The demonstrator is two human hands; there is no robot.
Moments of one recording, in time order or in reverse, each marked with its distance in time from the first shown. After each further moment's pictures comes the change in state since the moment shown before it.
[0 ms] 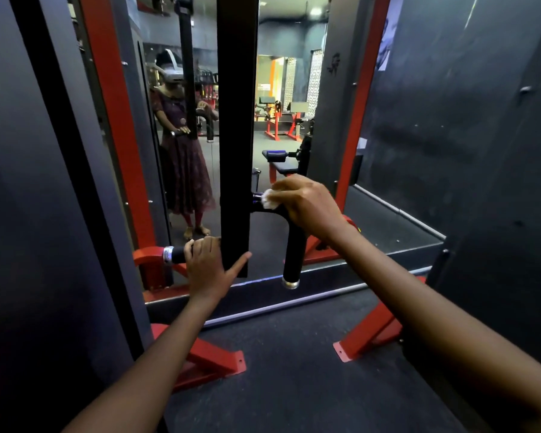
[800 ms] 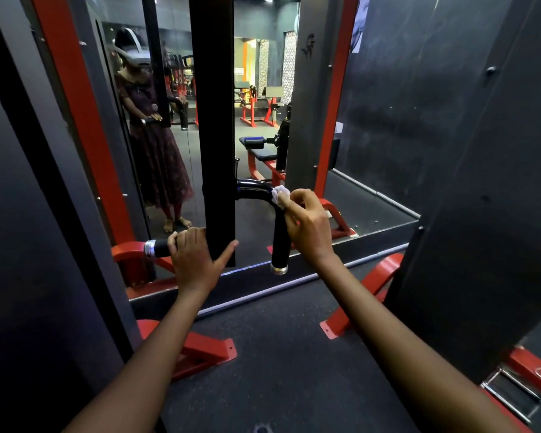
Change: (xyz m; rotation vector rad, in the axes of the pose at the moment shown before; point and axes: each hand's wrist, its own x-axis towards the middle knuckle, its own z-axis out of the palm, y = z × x) left_hand -0.002 0.003 0.000 -0.053 0.033 -0.022; right_hand -0.064 -0.021 0.029 -0.081 0.343 0.394
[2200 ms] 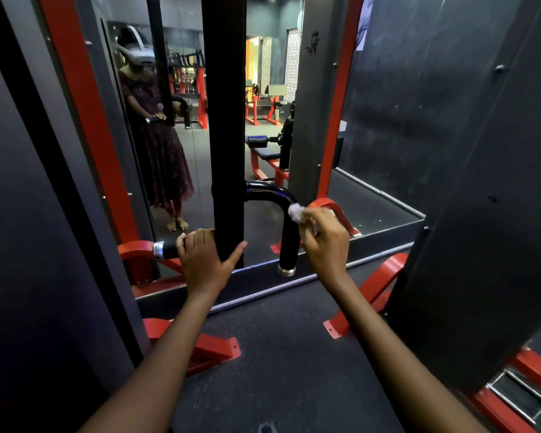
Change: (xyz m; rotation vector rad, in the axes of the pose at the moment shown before) left_hand -0.001 0.002 -0.004 -0.028 0.008 -0.021; right_hand -0.021 -0.020 -0.020 0.092 -0.069 0.380
